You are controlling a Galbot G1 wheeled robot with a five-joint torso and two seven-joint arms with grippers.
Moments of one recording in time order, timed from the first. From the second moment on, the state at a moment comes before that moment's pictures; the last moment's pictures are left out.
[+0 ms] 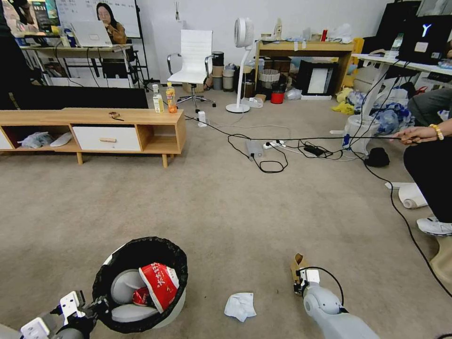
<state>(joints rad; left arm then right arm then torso) 1.58 -1.53 -0.95 -2.15 -0.72 0.70 -0.17 -0.87 1.15 0.04 1.08 0.63 -0.41 0.31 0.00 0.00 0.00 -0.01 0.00</state>
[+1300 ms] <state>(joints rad) 1.59 -1.51 -0.94 -2.21 -0.76 0.72 -0.21 -0.87 0.86 0.00 2.06 0.87 -0.24 0.34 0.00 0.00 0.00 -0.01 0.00</state>
